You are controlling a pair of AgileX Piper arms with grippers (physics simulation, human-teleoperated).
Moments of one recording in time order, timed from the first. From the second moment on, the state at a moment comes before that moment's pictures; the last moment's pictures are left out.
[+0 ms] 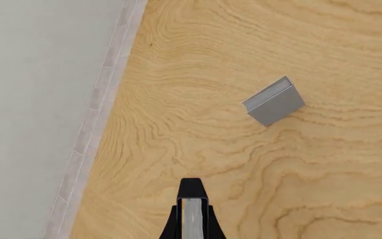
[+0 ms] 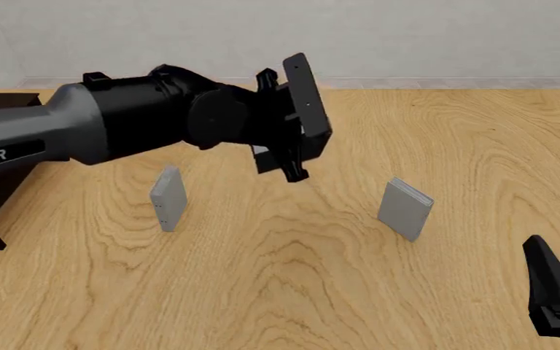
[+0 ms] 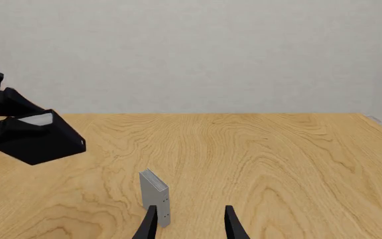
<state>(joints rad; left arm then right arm) -0.74 1.71 -1.37 0.32 0.79 0.00 0.03 0.00 -0.02 0.00</state>
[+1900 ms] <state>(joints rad) -0.30 1.54 -1.27 0.13 0.98 0.00 0.03 0.00 -0.02 0.00</state>
